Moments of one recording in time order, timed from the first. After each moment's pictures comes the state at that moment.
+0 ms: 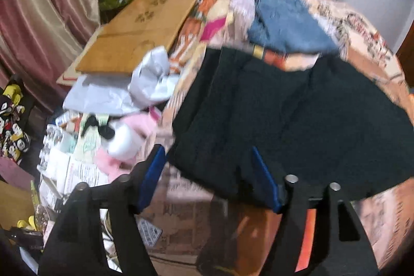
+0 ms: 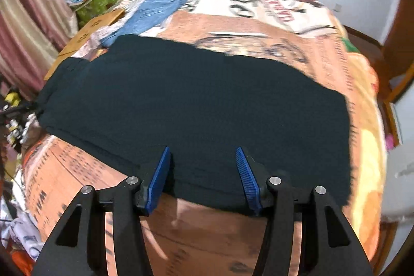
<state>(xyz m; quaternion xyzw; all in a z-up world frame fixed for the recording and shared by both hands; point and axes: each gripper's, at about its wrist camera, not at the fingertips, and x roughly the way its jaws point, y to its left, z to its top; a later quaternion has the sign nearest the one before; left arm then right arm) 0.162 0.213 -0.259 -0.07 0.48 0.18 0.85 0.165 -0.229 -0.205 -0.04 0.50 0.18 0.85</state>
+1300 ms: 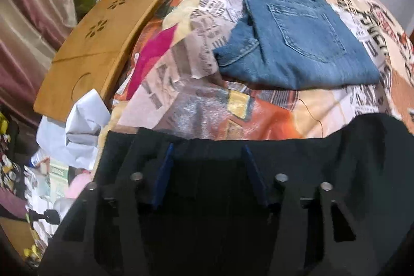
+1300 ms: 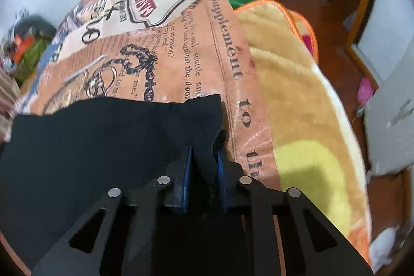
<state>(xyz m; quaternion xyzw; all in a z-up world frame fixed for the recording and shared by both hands) 0.352 0.216 -0.336 -0.06 0.53 0.17 0.83 0.267 -0.351 -0.272 0.04 0.51 0.03 0.86</state>
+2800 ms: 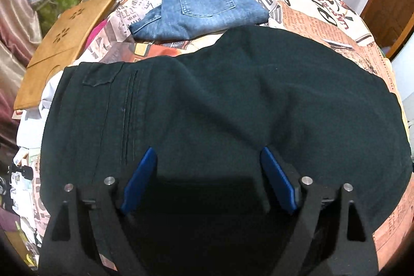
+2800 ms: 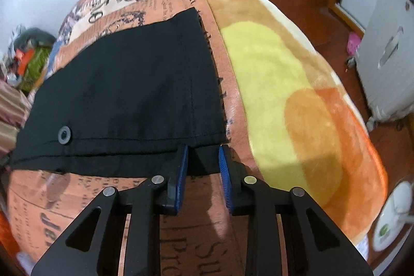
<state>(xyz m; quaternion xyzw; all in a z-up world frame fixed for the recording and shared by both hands) 0.259 0.093 -0.315 -0.04 0.53 0.05 0.85 0.172 -0.386 -0.272 0.12 0.56 0.02 0.82</state>
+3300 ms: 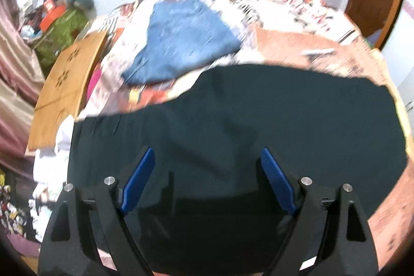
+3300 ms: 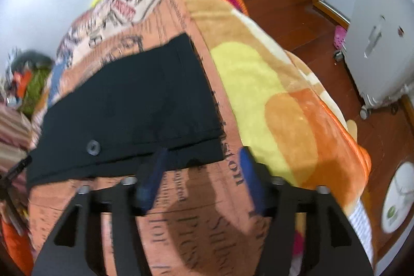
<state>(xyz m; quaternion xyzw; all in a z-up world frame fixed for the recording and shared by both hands) 0.275 0.053 -0.260 0.04 0.49 0.02 0.87 0.146 -0.399 -0.228 0.22 0.52 -0.01 0.82</state>
